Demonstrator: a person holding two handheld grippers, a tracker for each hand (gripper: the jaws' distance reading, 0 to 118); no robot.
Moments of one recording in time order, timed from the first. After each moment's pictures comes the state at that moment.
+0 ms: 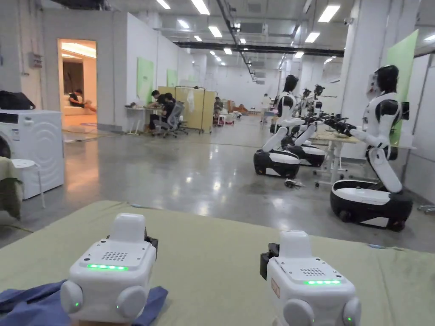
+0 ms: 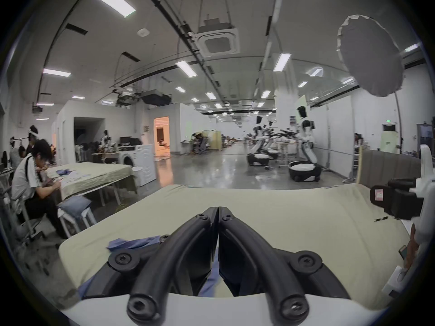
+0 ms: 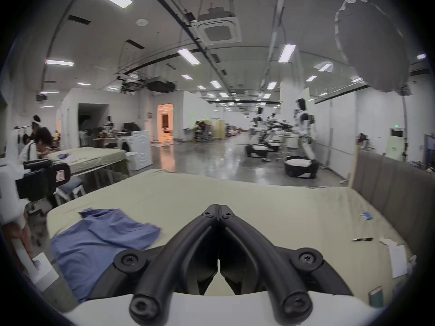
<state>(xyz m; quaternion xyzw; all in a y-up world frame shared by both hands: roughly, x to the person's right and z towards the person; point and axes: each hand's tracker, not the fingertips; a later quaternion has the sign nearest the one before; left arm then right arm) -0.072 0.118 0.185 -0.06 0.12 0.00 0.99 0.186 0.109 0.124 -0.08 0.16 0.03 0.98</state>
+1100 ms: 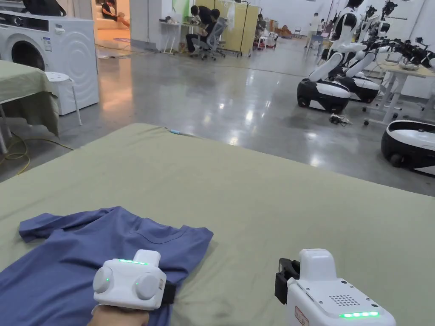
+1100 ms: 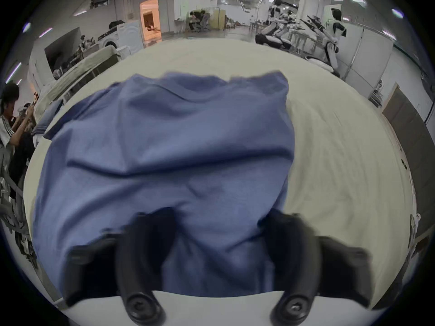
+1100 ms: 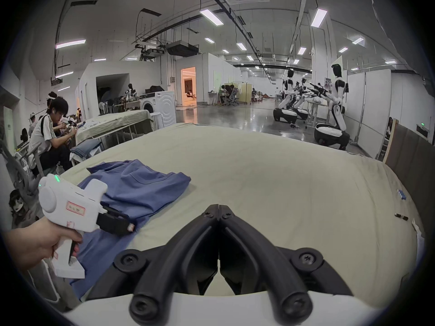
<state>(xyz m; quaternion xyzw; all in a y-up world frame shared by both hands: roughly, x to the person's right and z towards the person) -0.186 -0.106 0.059 -0.45 0.09 0.07 0.89 0.123 -0.019 0.067 -0.21 0.21 0.05 0.95</state>
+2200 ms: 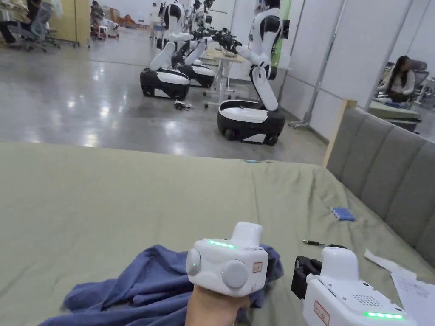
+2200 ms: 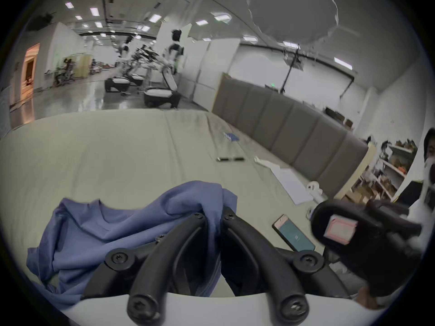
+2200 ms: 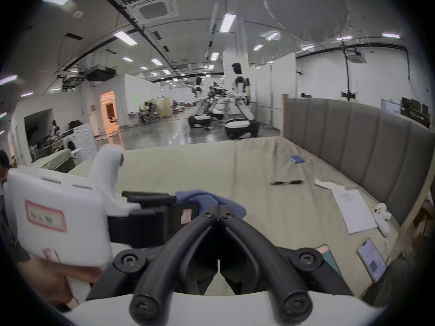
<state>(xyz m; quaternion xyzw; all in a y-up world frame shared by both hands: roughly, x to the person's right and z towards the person) 0.349 -0.020 0.032 -0.31 -0.39 0.04 0.87 0.485 0.018 0.174 -0.18 -0.08 -0.03 0.98</state>
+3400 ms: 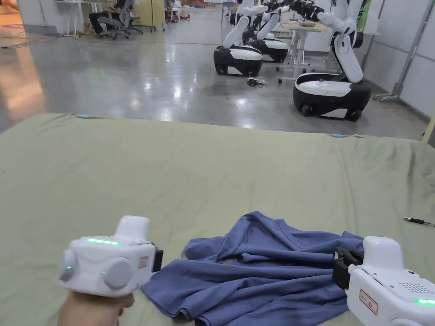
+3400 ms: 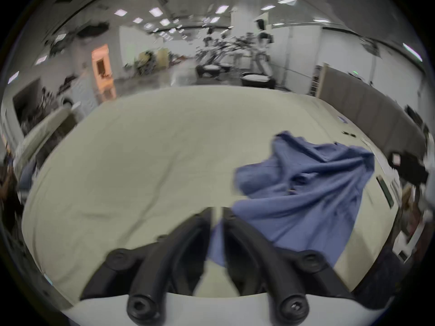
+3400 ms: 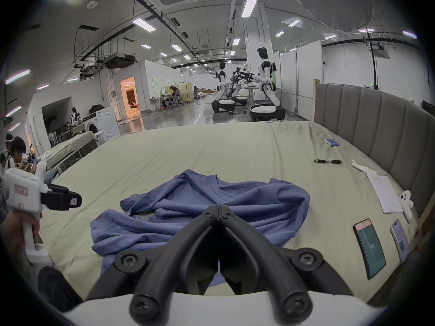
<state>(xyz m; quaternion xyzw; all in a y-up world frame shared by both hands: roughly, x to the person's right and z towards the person) -0.052 -0.041 0.094 -0.38 -0.07 0.02 0.92 0.368 -0.021 0.172 -0.23 0.02 -0.03 0.97</state>
